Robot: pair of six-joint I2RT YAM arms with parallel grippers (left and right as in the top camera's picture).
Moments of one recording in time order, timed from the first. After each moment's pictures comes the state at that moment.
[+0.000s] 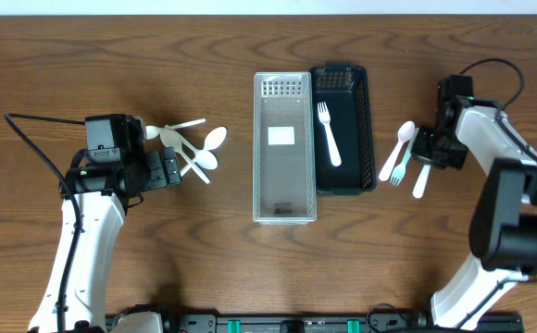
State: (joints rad) left arm 0.10 1.30 0.90 -0.72 0.07 -0.12; right arm -0.11 1.93 1.27 -0.82 0.09 0.33
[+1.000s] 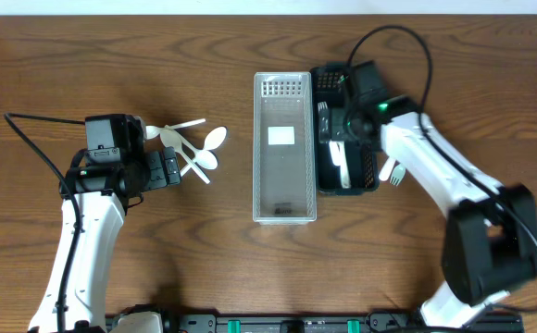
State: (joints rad) left arm 0.10 1.30 0.90 -0.71 0.07 -0.12; right arm 0.33 1.81 1.32 -0.62 0.03 0.32
